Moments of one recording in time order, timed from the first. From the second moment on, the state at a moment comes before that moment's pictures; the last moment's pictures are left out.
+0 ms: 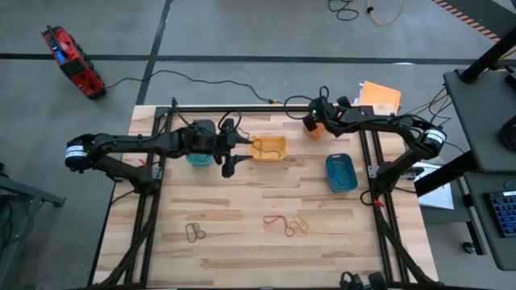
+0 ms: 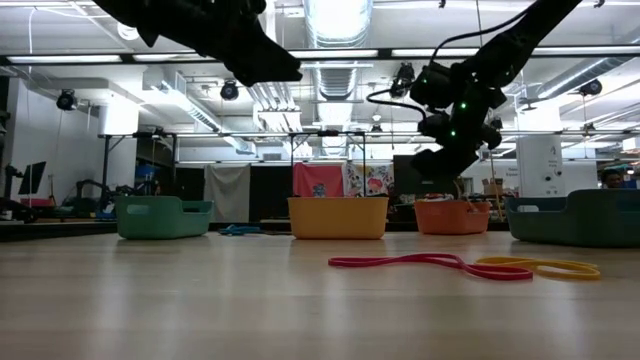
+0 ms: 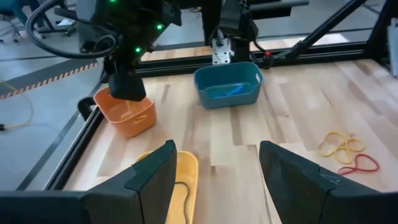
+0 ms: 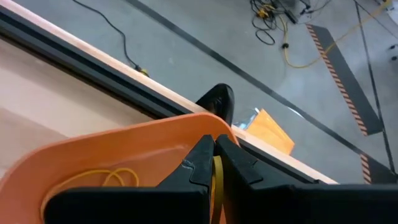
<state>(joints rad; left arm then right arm) 0.21 1.26 0.84 0.08 0.10 0.17 -0.66 1.54 0.86 -0.24 0.68 0.14</state>
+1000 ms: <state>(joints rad) 0.20 1.26 0.84 -0.36 0.00 -0.17 -0.66 1.52 0.86 -0.13 0.10 0.14</state>
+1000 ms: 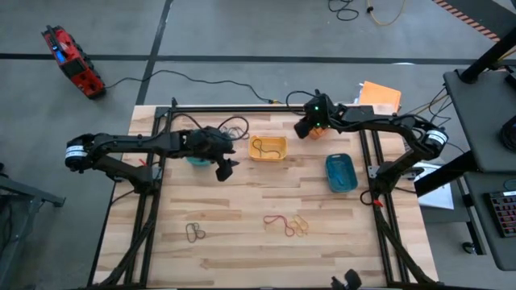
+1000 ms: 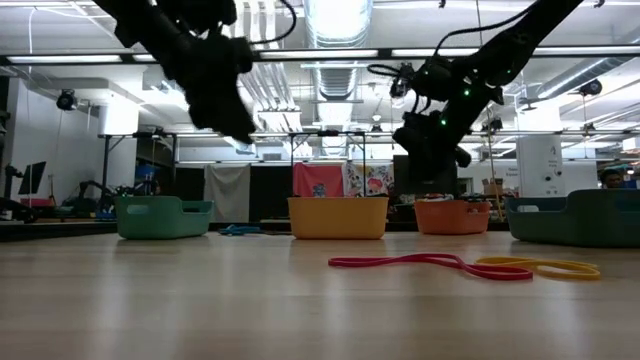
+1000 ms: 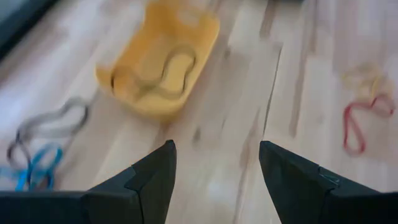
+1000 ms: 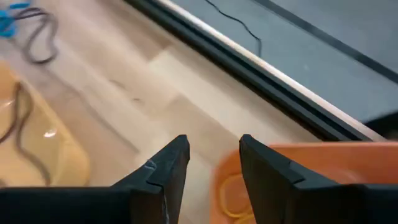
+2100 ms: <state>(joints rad) 0.52 1.59 0.88 -0.28 -0.01 0.32 -0.60 1.46 0.86 -0.12 0.05 0.08</state>
